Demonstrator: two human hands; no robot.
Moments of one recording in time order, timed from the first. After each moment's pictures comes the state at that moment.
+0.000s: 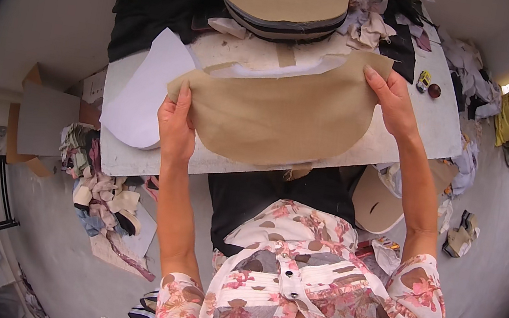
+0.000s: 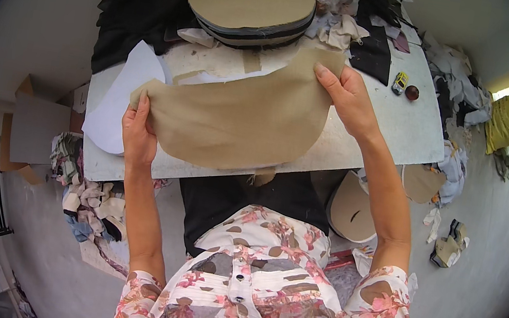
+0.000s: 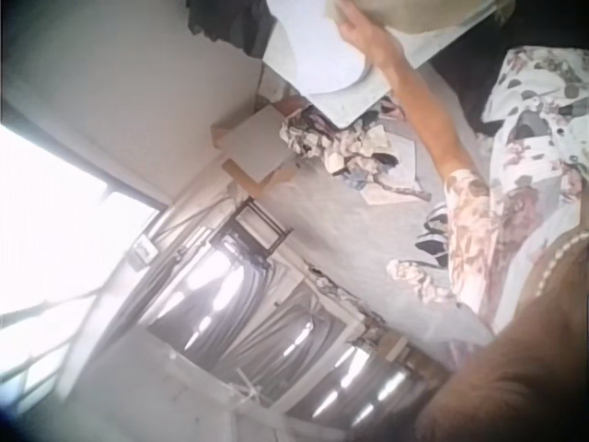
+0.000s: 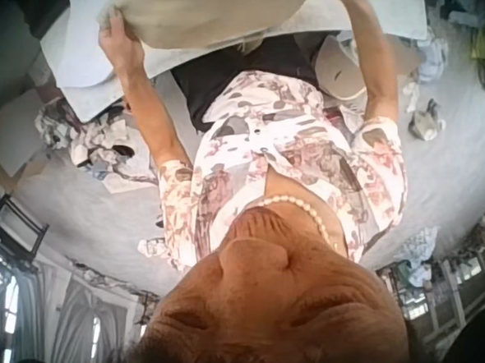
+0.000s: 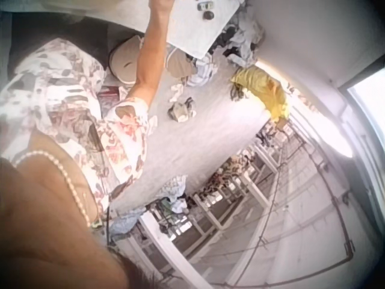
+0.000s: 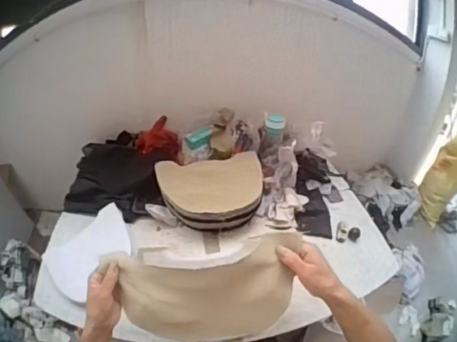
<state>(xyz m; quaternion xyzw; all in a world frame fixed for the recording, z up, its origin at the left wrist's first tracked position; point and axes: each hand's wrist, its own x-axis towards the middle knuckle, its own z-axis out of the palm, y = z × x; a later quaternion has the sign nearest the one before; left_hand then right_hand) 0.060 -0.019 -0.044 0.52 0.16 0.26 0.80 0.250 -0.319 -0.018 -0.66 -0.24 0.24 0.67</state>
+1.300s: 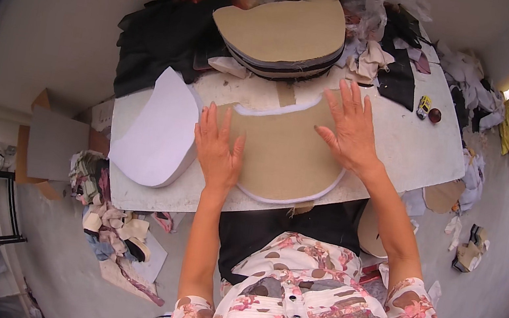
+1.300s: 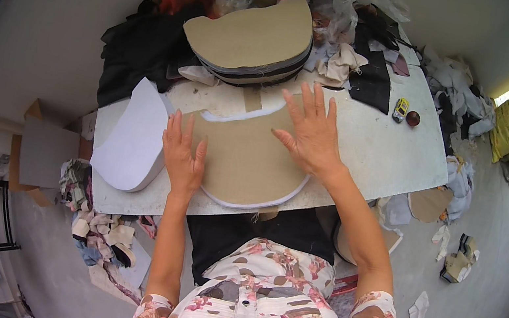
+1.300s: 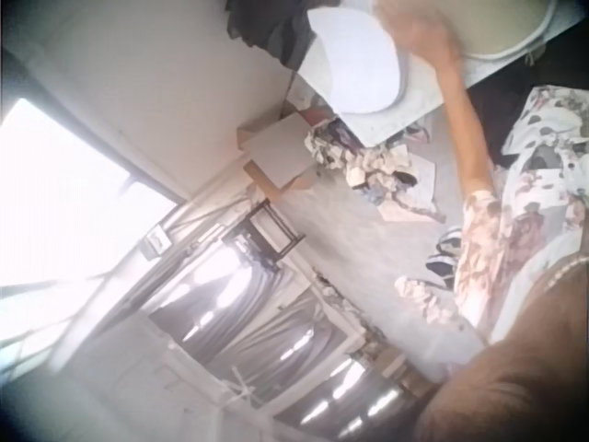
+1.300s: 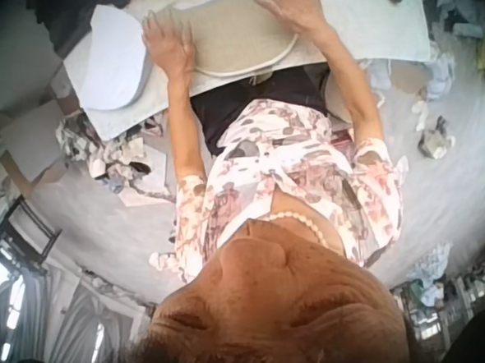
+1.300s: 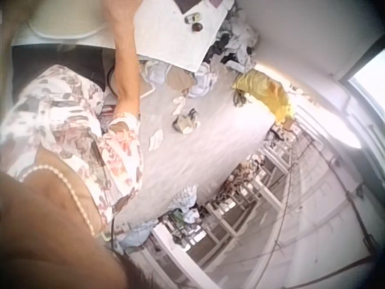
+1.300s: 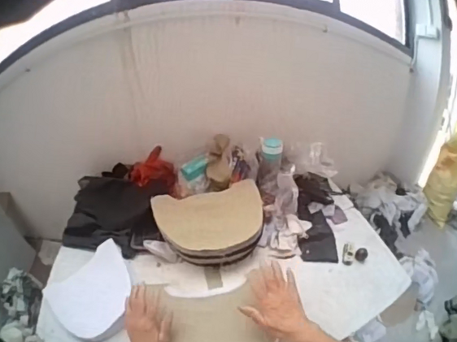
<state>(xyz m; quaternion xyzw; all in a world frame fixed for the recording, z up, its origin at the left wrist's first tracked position) 0.097 -0.041 -0.098 0.94 0.15 0.28 0.14 0.245 -0.279 -0.077 -0.89 -0.39 -0.15 0.17</state>
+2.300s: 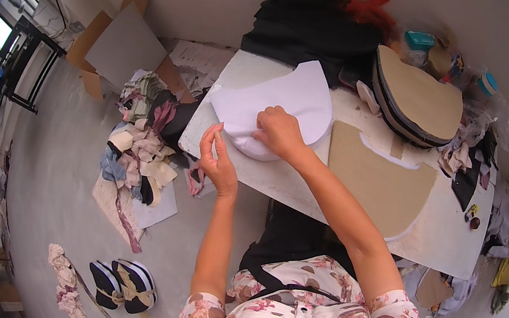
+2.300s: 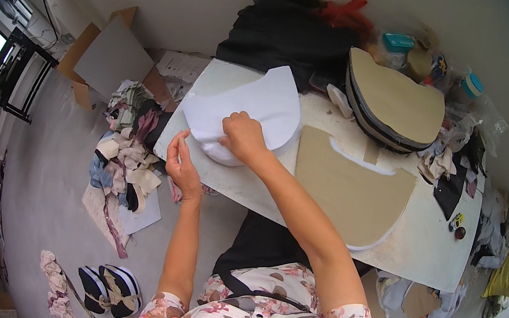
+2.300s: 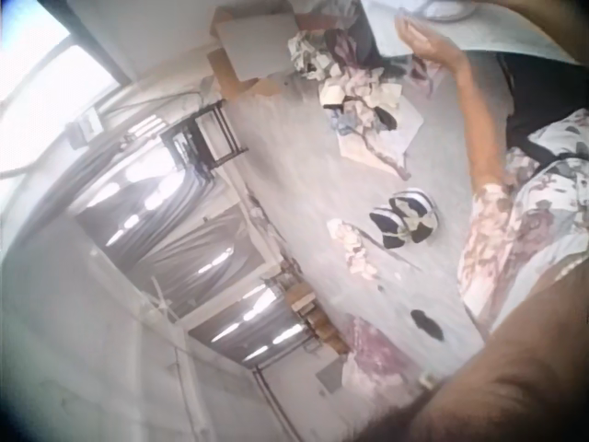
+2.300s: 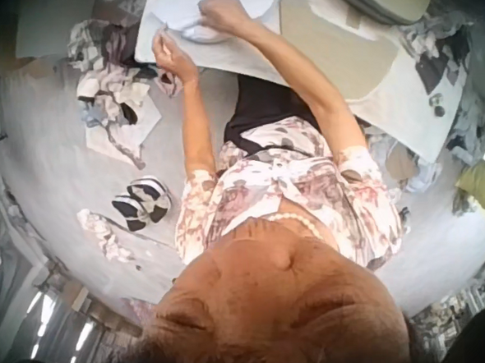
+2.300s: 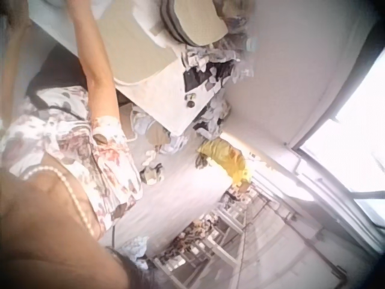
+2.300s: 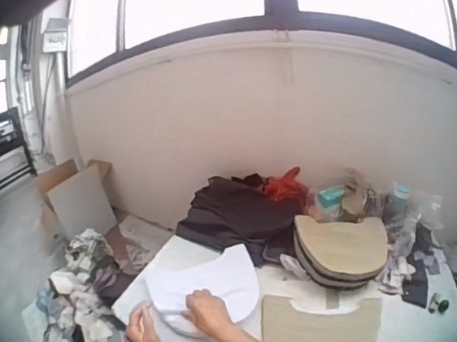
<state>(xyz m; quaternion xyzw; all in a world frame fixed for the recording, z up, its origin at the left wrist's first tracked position) -0.049 0.055 -0.097 0.61 0.40 0.60 0.33 0.104 0.031 -0.084 -0.68 -0.66 0.01 0.33</state>
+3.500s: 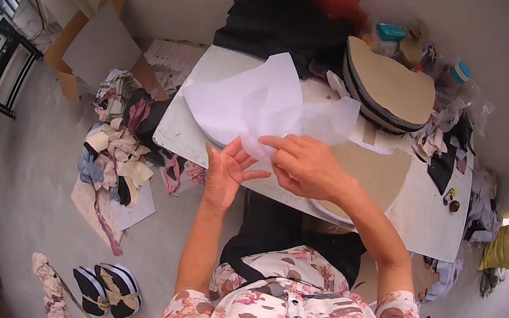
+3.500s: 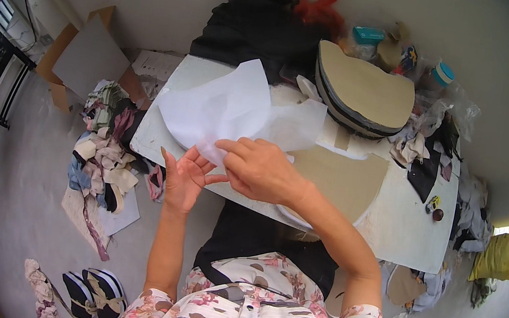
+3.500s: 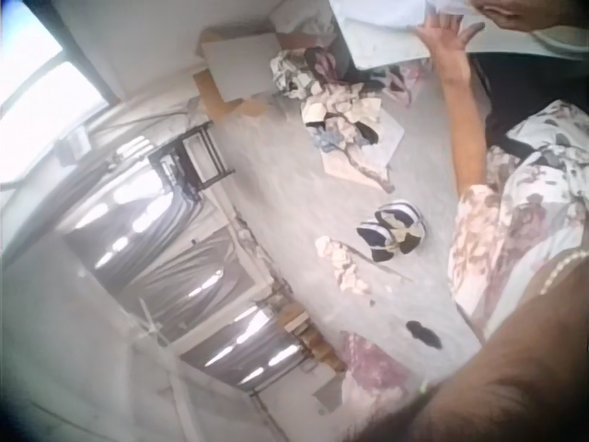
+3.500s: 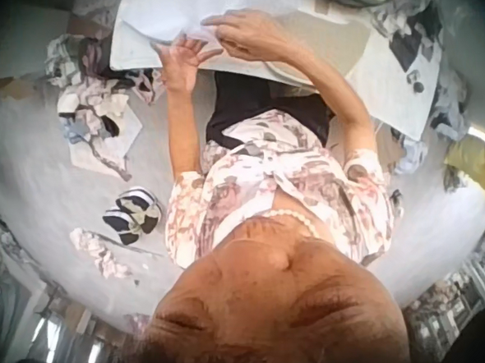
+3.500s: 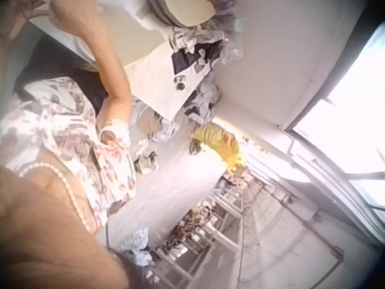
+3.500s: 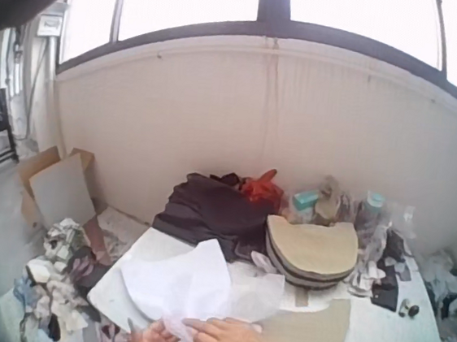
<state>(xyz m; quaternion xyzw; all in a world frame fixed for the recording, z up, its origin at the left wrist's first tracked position) -0.047 -0.007 -0.059 0.33 0.09 0.29 0.90 0.127 -0.106 -0.002 -0.53 -0.78 -0.05 0.34</state>
